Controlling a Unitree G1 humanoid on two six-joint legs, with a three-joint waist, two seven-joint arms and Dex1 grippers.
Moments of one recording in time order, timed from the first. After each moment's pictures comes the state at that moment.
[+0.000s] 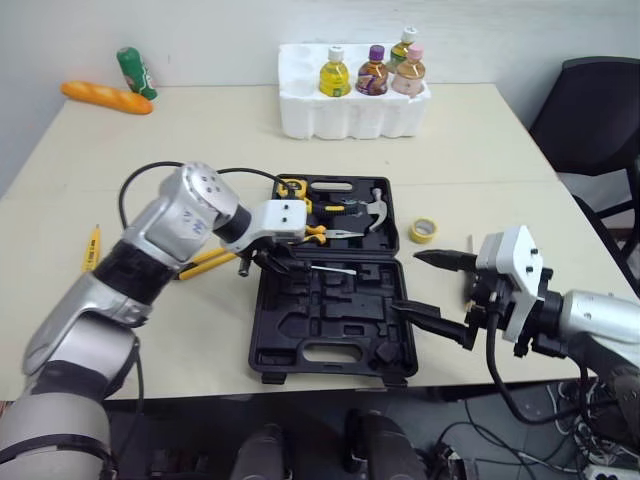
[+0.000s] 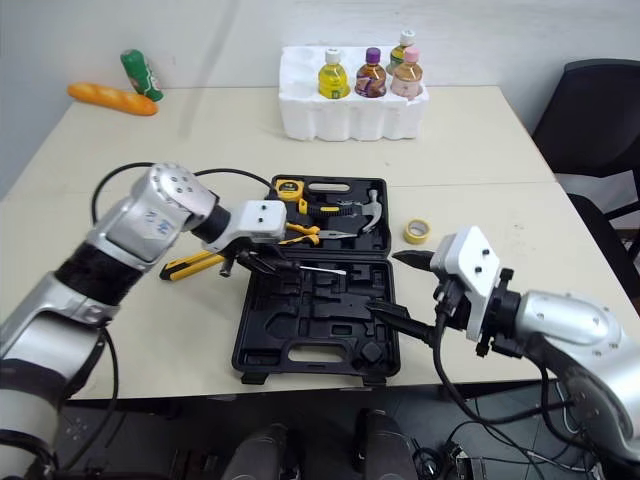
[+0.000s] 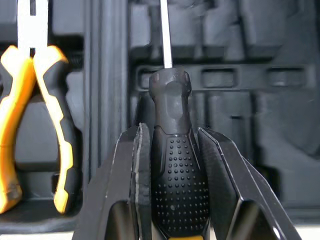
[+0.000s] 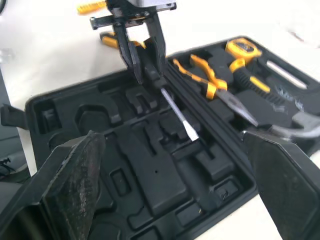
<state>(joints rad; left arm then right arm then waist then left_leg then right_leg) -1.09 0.65 -0.59 0.30 0.04 0.50 -1.30 -0.04 -0.82 -0.28 -0.79 0.76 0.79 0.66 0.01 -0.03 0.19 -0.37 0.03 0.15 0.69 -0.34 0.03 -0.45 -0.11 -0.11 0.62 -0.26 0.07</state>
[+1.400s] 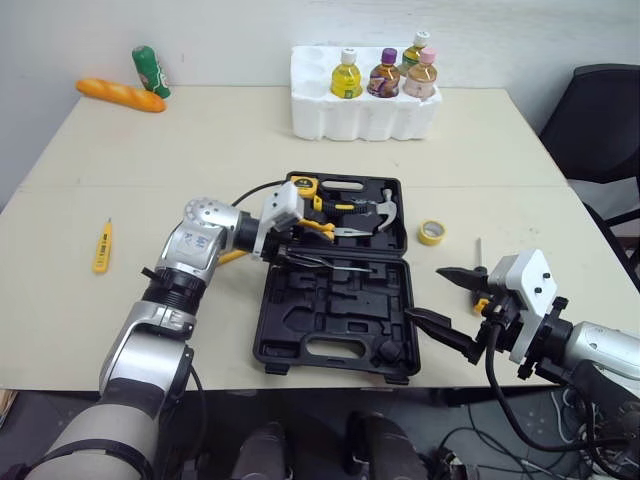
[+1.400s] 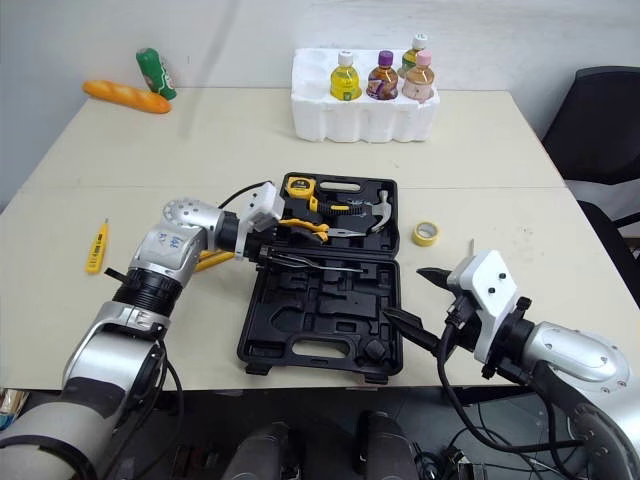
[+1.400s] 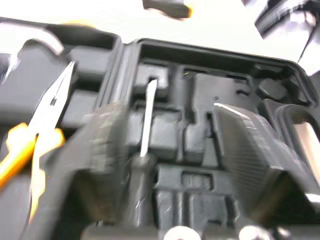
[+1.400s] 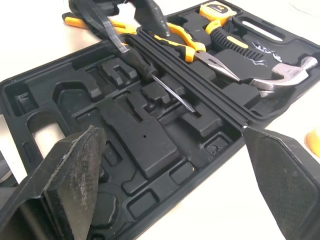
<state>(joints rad) -0.94 0.41 -0.17 0.61 -0.18 0.23 -1.34 0.07 -0.79 -0.33 -0.79 0.77 0.78 0.58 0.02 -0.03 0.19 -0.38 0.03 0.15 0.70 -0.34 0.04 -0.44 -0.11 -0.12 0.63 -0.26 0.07</state>
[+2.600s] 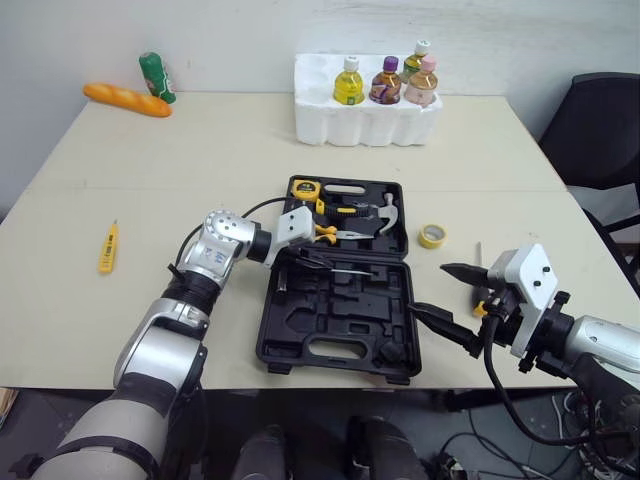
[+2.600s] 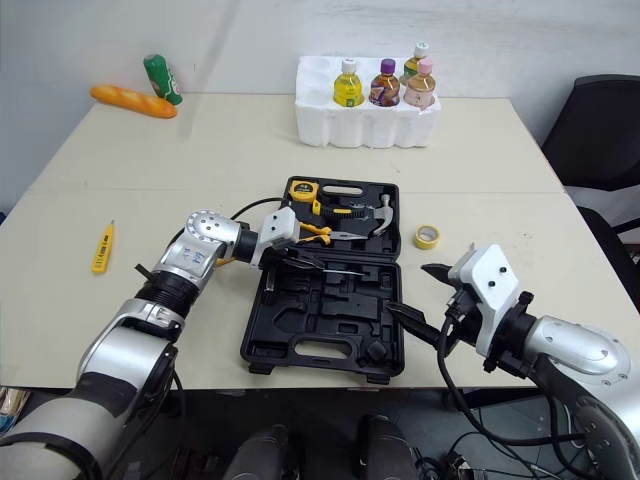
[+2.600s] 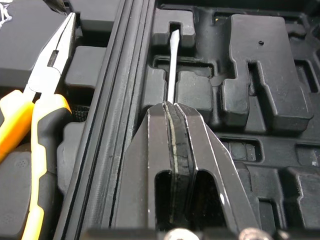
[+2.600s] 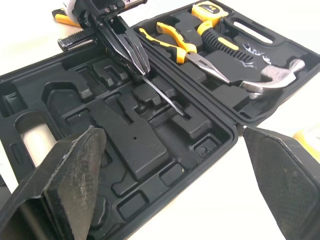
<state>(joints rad) -0.97 0.36 -0.26 0.81 0.00 -0.01 -1.24 0.03 -0.81 -0.32 -0.77 0.77 0.81 0.55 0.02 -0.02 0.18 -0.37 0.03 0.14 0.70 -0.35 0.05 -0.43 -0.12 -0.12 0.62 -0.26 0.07</state>
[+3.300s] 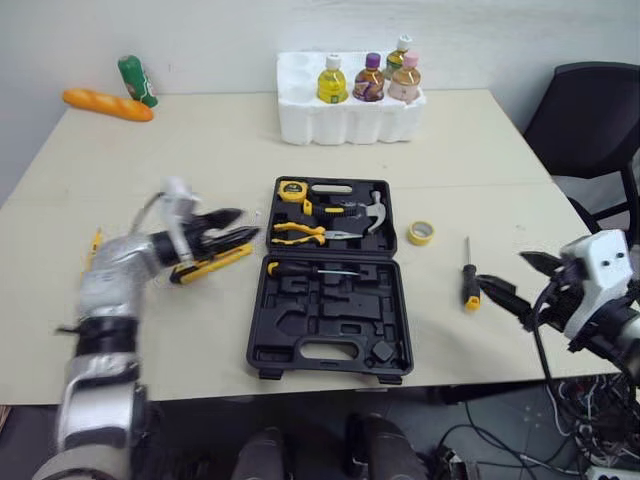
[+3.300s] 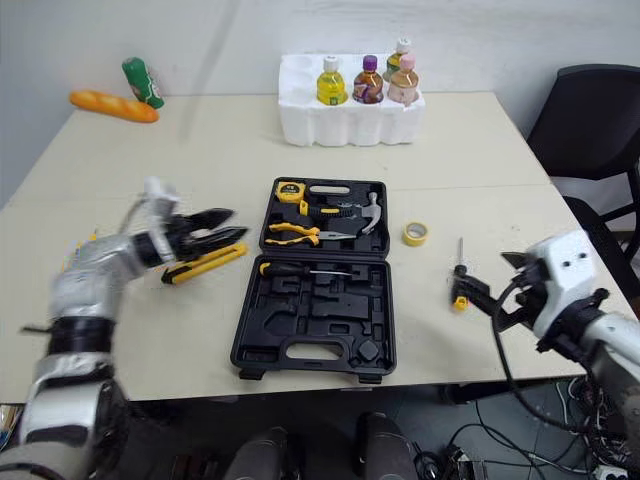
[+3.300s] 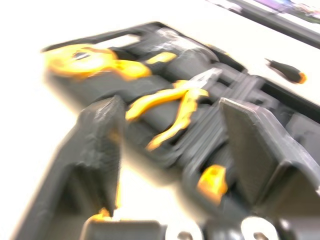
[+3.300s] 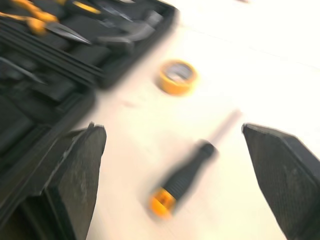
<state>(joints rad) -0.52 0.61 0.30 0.30 -0.37 0.47 -0.98 0.08 -0.80 -0.58 -0.54 0.71 0.83 0.48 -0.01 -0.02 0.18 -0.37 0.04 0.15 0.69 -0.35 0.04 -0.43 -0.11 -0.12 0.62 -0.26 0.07</state>
